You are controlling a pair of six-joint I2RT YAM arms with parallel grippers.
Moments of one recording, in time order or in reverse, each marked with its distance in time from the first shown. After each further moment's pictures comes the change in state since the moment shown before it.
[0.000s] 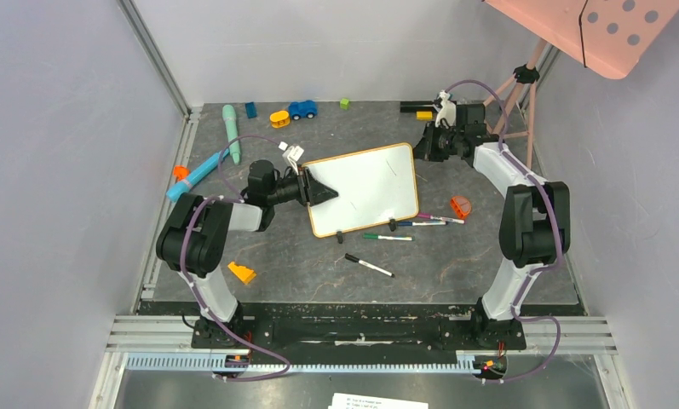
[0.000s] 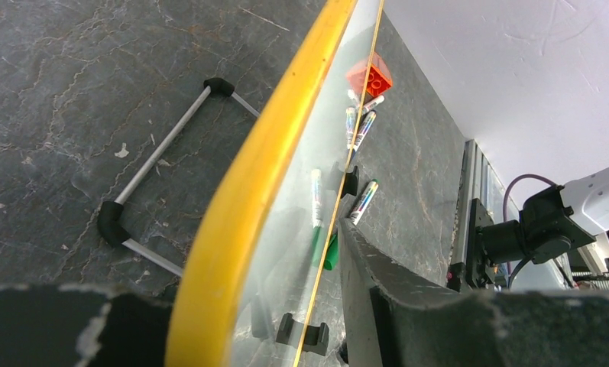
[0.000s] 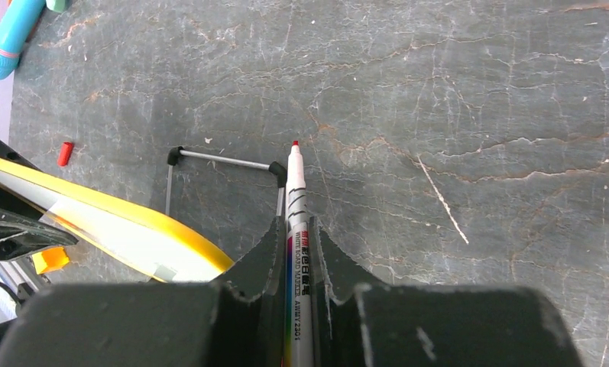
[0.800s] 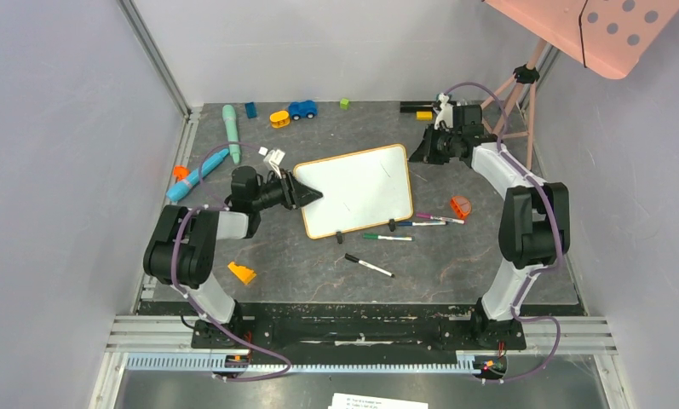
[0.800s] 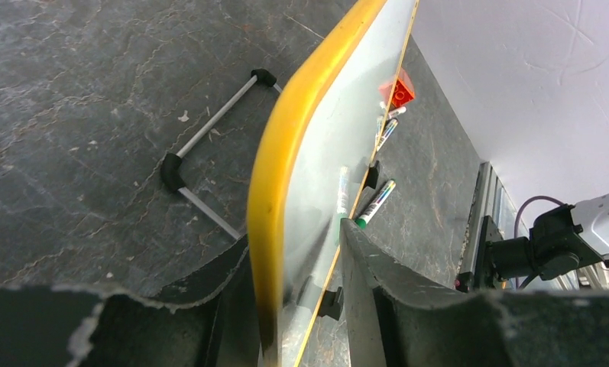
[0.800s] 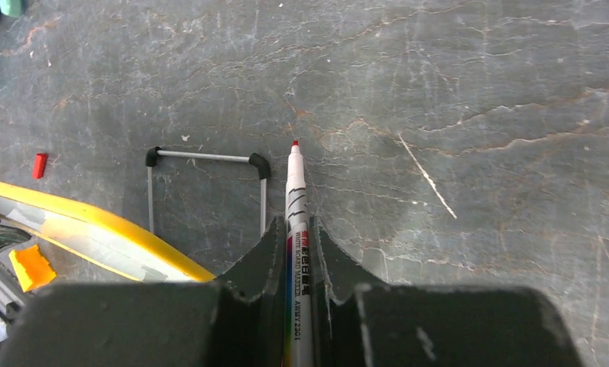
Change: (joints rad) left arm 0.115 -0.114 -0.113 -0.024 -0.010 0.008; right arm 0.015 -0.019 0.000 -0.058 0.103 0.022
